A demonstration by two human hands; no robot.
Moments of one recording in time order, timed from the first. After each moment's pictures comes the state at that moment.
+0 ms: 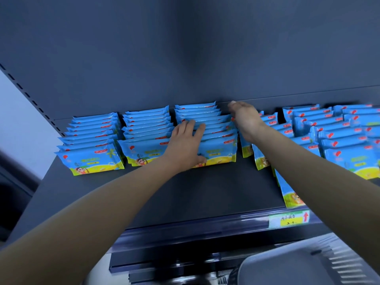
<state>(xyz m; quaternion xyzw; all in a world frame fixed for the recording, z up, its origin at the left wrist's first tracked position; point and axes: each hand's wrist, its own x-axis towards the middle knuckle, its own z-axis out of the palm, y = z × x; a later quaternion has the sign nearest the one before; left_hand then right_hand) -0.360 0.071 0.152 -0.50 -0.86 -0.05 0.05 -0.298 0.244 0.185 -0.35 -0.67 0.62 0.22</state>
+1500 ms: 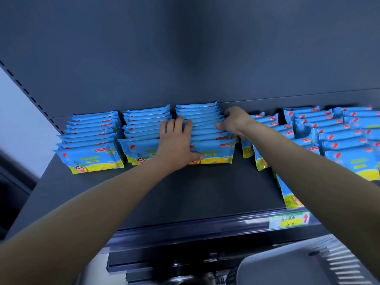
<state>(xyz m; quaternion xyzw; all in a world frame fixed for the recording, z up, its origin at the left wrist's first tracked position) -0.374 0.058 0.146 -0.45 -0.88 -0.05 0.13 -0.302 0.224 0.199 -0.35 -0.86 0.37 0.05</state>
